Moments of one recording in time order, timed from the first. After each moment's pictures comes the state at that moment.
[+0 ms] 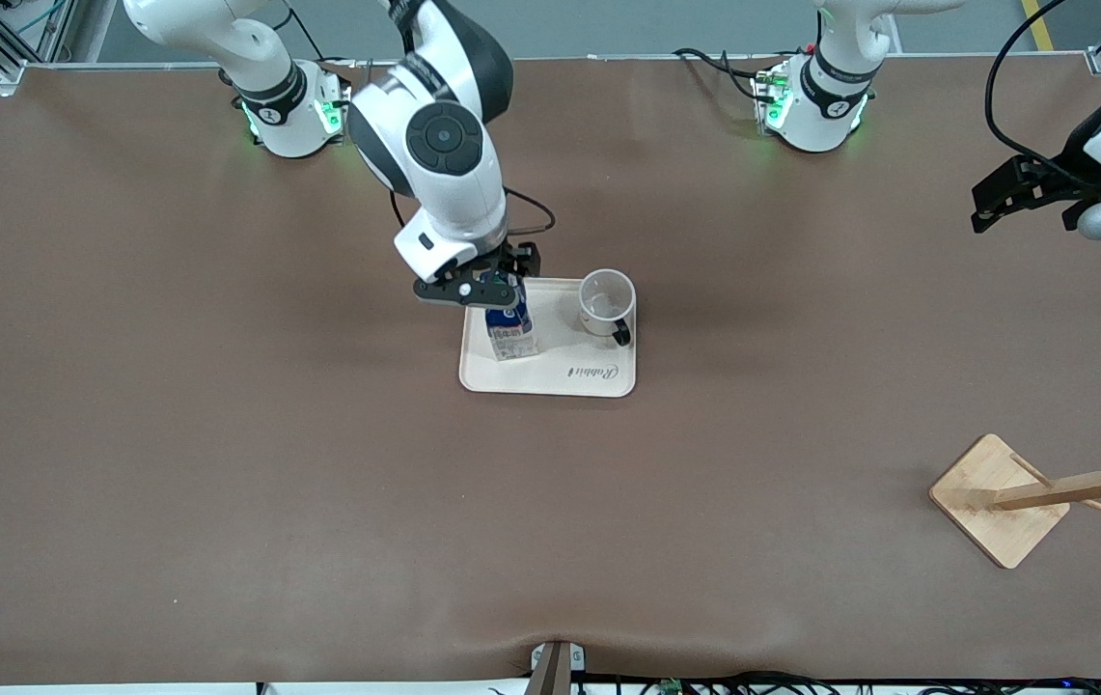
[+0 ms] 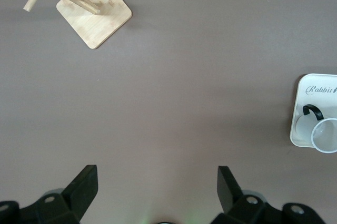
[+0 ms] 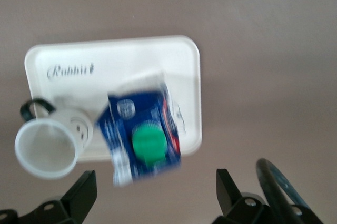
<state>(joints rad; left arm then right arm) -0.01 -0.09 -0.07 -1.63 0.03 1.53 -0.08 0.67 0.33 0.06 -1.59 0.08 1.79 0.83</state>
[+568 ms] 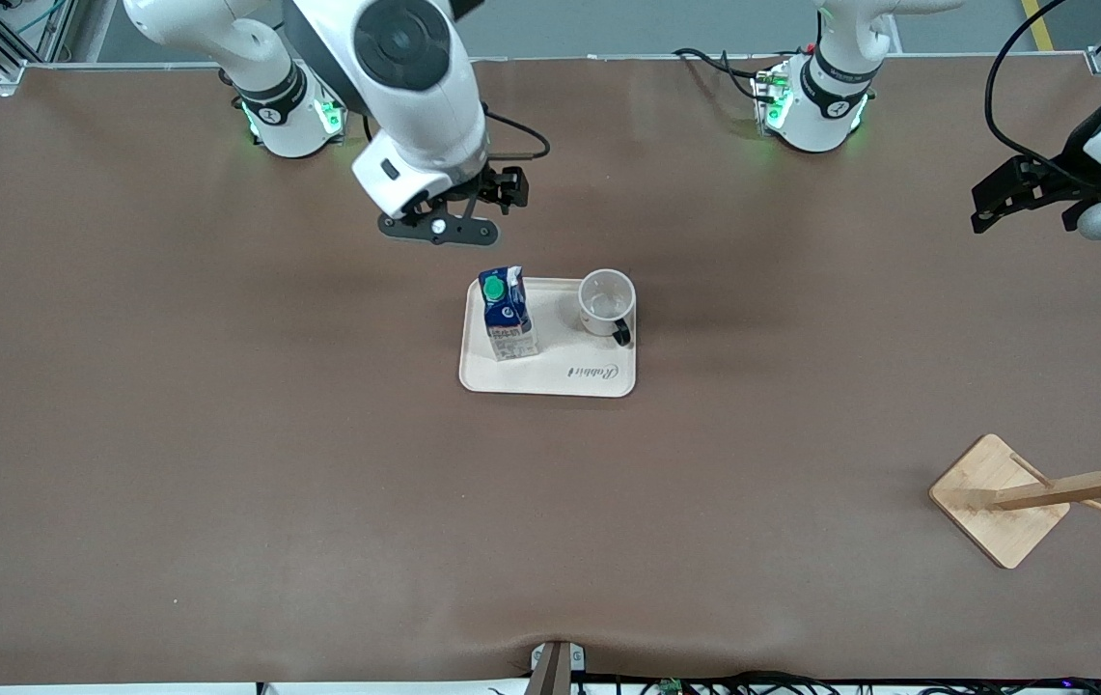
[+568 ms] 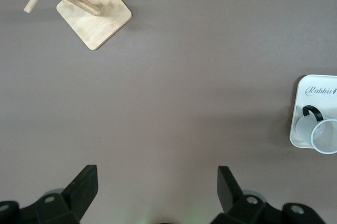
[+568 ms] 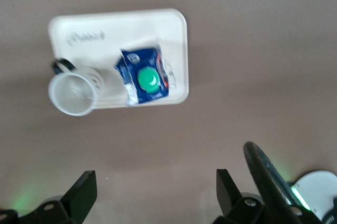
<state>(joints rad) -0.01 -0.09 -0.07 -1.63 0.03 1.53 -0.08 0.65 0.31 0.05 -1.30 0.14 1.47 0.80</state>
